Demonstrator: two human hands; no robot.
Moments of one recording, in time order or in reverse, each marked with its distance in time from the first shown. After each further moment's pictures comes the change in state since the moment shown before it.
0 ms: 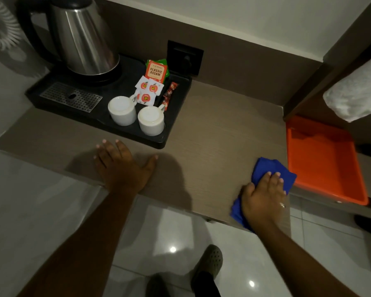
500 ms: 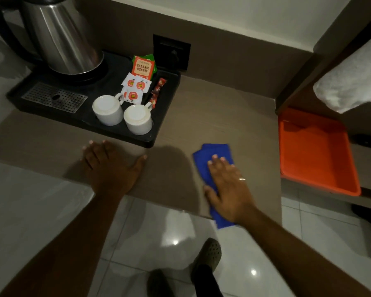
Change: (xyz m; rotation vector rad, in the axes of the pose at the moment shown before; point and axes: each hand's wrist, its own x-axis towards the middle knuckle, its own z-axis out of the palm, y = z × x) left_hand 0.005 -0.001 0.004 0.041 -0.032 -0.020; right_hand 0.009 -0.010 0.005 -0.065 -0.203 -0.780
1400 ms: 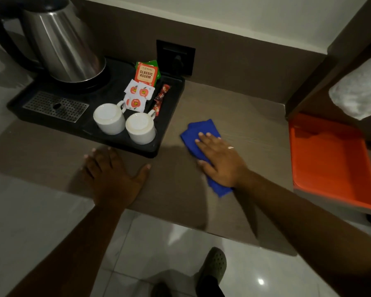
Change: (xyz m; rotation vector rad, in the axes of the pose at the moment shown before) left_hand 0.005 0.002 0.005 0.021 0.016 0.016; right_hand 0.116 0.016 -0.021 -0.031 -0.054 -0.208
